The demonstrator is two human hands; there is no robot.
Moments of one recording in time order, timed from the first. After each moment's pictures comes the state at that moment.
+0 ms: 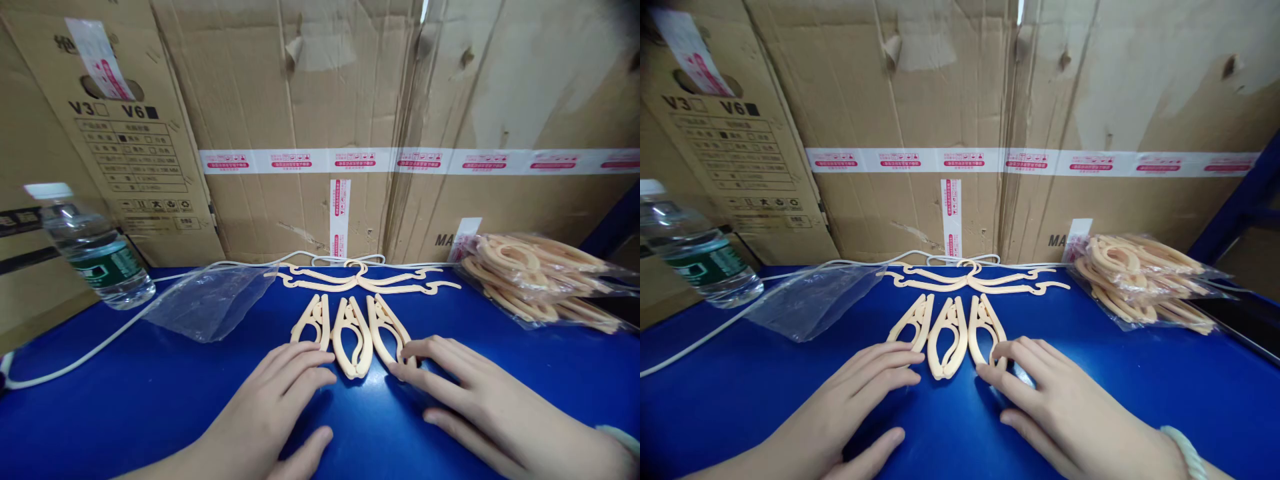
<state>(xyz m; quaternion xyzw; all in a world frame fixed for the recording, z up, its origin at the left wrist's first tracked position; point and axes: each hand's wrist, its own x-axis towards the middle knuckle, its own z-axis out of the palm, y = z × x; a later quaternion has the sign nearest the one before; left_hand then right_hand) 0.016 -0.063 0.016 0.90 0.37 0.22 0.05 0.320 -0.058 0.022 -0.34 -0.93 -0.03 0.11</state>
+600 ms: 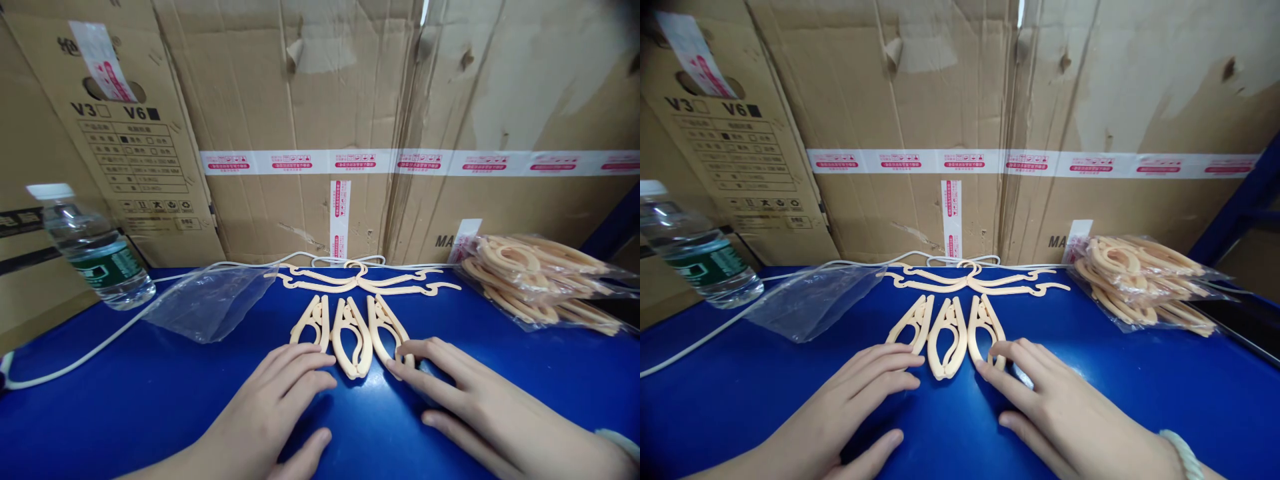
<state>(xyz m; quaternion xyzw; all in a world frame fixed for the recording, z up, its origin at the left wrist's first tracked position) 0.016 -0.062 0.019 0.91 0.35 0.20 0.05 0.320 -0.057 0.018 -0.34 -0.93 -0.08 0.09</state>
